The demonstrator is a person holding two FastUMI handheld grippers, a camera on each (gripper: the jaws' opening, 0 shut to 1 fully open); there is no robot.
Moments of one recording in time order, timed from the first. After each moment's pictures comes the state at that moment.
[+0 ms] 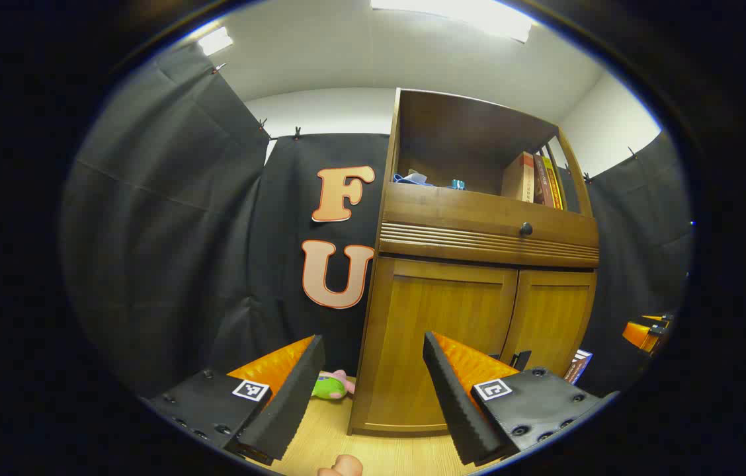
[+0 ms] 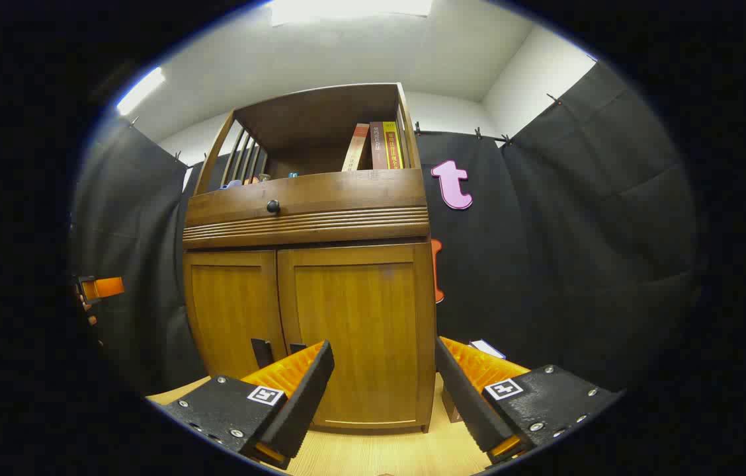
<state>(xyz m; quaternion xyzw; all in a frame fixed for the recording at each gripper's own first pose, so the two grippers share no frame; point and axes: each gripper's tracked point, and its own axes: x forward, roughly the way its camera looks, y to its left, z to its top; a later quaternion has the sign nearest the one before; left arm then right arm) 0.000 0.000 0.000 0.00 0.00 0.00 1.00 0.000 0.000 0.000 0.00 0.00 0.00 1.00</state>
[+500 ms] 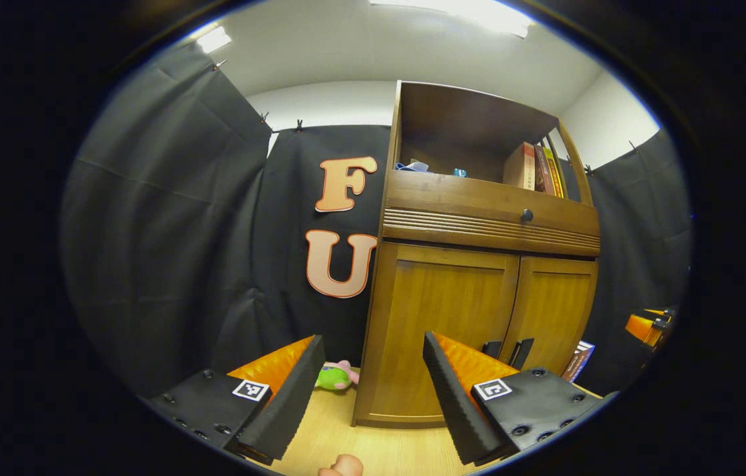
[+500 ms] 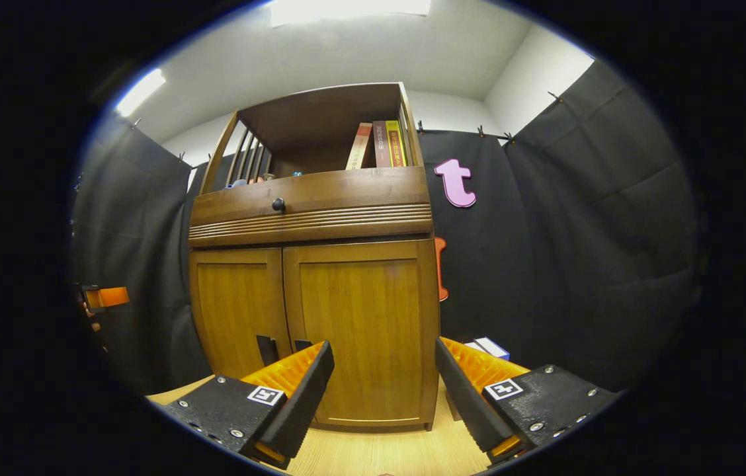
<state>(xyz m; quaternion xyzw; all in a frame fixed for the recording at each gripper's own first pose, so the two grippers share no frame) -0.011 0.012 -0.009 0.01 0.01 0.01 1.00 -0.010 0.012 -0.001 0.01 0.00 0.01 1.00</state>
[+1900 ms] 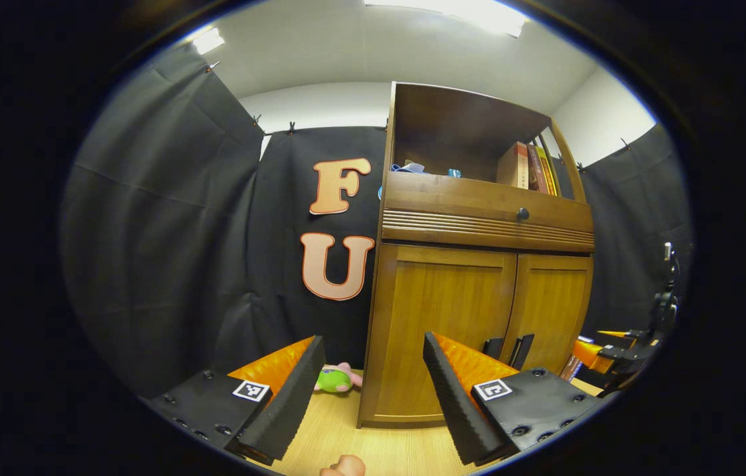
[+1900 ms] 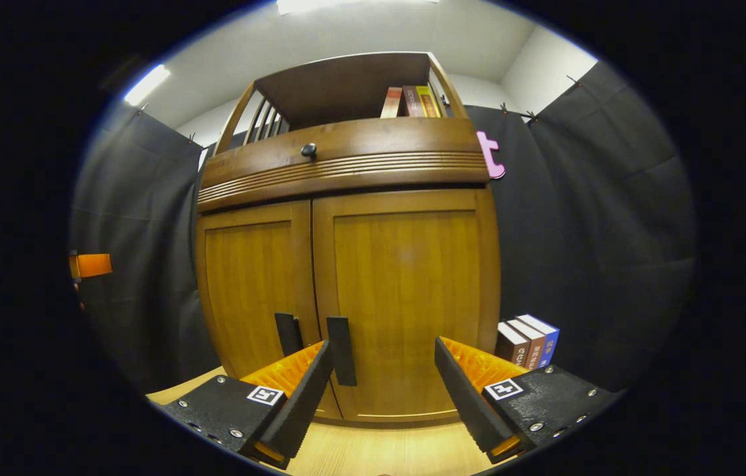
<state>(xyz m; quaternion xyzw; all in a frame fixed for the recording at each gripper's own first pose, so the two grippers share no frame) -0.010 0.017 -0.012 0.01 0.01 -0.01 1.00 0.056 0.097 -0.088 0.01 0.05 0.06 1.00</state>
